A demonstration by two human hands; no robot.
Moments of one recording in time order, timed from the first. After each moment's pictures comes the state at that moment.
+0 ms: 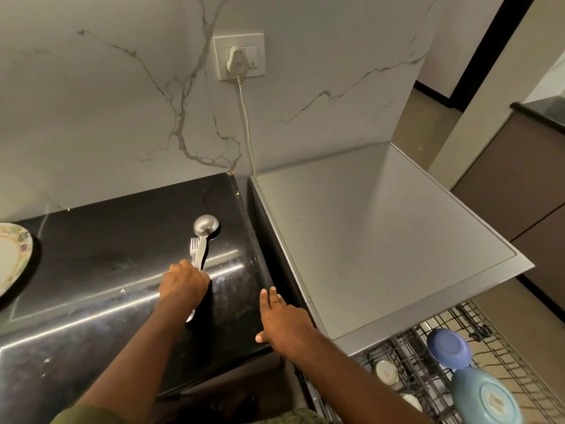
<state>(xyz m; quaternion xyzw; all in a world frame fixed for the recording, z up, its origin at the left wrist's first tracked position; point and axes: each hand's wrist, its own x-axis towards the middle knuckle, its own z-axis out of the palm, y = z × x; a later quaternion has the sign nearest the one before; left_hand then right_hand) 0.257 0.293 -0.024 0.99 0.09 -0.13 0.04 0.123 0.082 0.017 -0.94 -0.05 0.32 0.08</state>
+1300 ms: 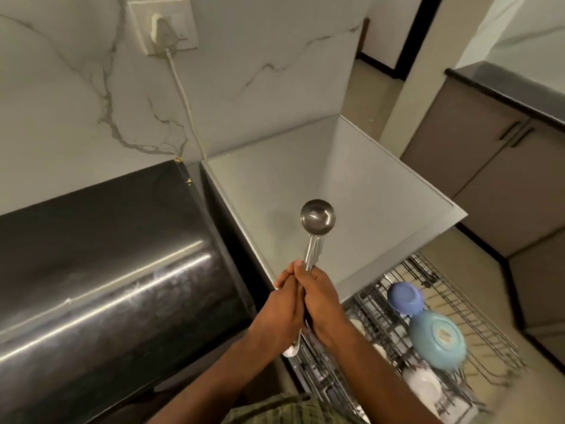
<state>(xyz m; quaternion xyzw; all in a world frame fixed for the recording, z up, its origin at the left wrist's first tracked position) 0.076 0.102 0.044 0.83 -0.28 -0.22 0.43 0.049 0.000 0.059 -0.58 0.27 -0.01 0.77</state>
